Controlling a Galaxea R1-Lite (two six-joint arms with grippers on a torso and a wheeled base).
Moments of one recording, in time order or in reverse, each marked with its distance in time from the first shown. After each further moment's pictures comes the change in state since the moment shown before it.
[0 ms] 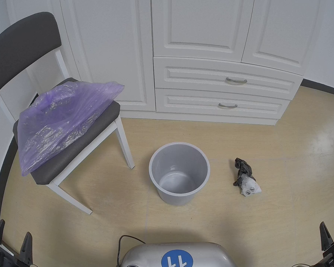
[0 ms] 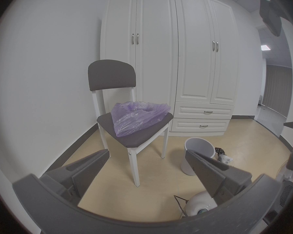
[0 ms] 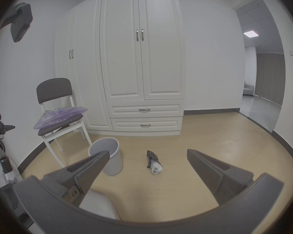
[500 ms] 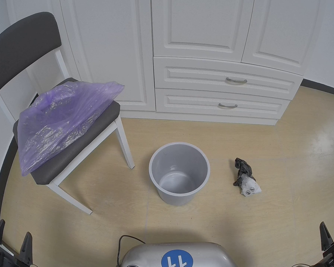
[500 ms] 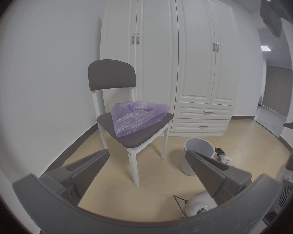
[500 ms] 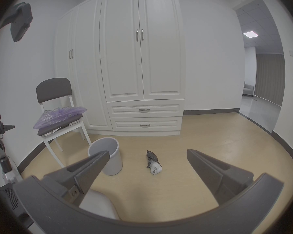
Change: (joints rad) left arm 0.000 0.000 0.000 0.000 -0.001 -0.005; right arm -0.001 0.000 0.000 0.000 -0.001 -0.003
